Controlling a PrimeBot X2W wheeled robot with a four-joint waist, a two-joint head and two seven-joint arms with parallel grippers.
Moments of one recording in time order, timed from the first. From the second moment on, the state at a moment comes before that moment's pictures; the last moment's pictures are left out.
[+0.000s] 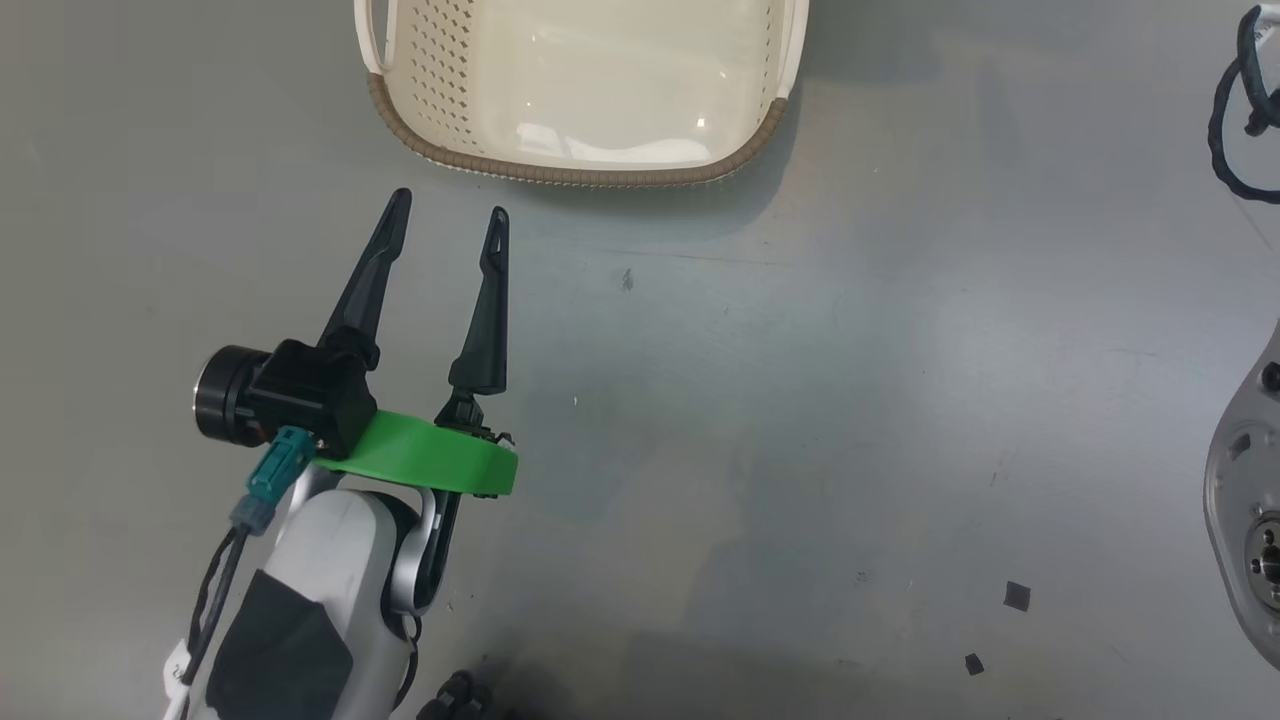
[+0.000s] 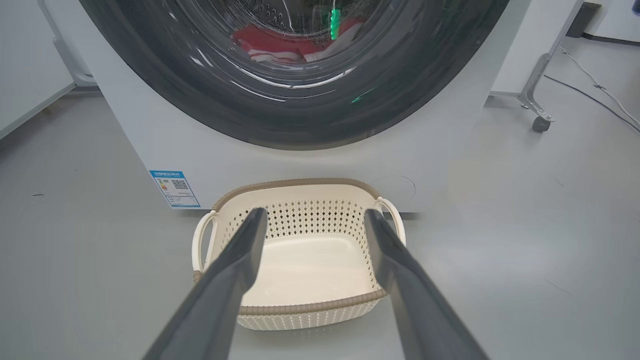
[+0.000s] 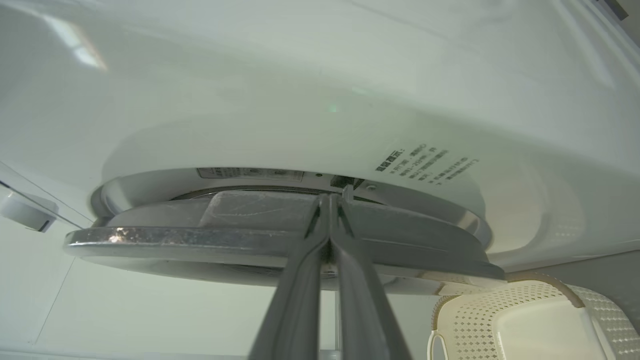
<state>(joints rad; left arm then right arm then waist) -0.42 0.03 -0.36 0.13 -0.34 0.06 -0.25 -1.26 -0.08 -0.05 0.35 1.19 -0.13 0.44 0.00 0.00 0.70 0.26</state>
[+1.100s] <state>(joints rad) -0.44 0.02 -0.43 0.13 -0.38 0.08 -0.25 -1.48 -0.11 -0.06 0.63 1.27 -0.13 0.54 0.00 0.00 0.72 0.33</state>
